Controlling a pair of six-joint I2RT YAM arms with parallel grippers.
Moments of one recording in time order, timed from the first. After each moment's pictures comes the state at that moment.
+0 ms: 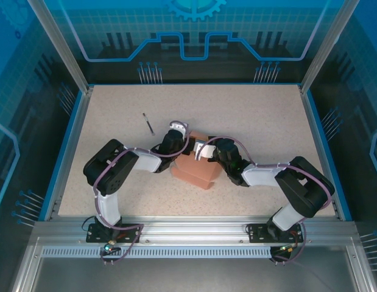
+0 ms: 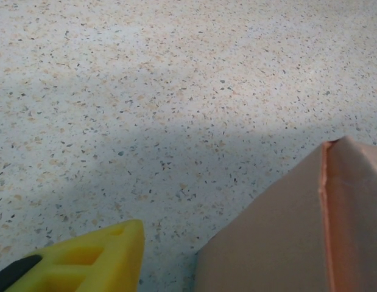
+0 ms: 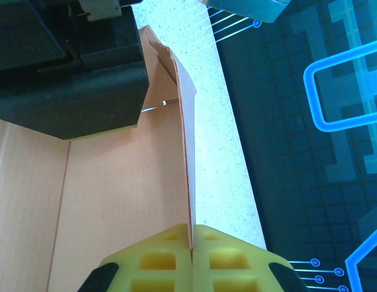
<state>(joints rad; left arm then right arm) -0.58 1.89 0.82 0.54 -0.14 -0.34 0.68 1.57 0.60 0.61 0.28 -1.03</state>
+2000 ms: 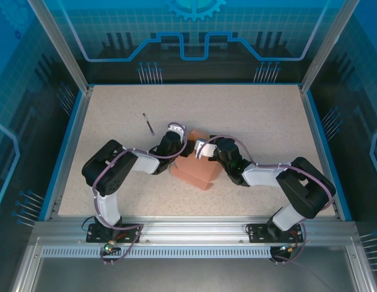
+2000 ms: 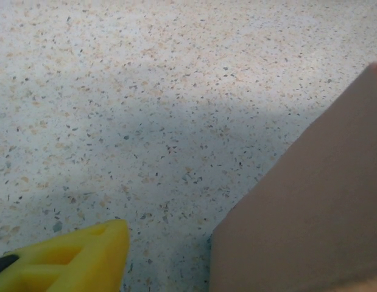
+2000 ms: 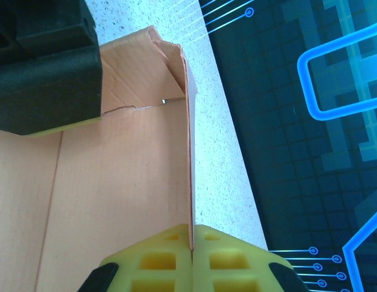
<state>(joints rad) -0.57 1.87 0.79 0.56 -0.12 -0.33 0.68 1.56 0.60 0.60 0.31 -1.01</state>
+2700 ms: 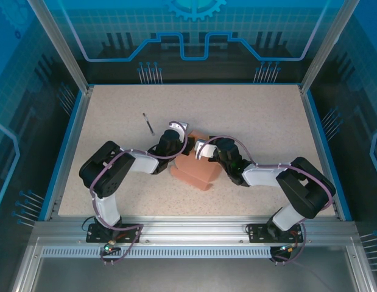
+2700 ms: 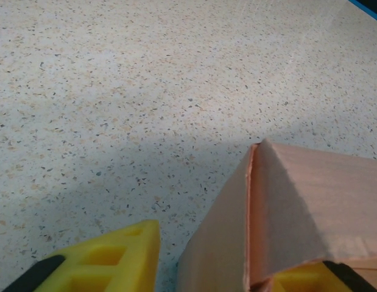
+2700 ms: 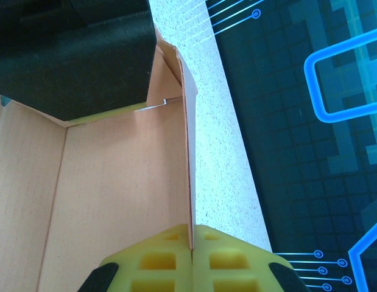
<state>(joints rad) -0.57 1.84 0.79 0.61 -0.07 -0.29 0.68 1.56 0.60 0.59 0.29 -1.01</state>
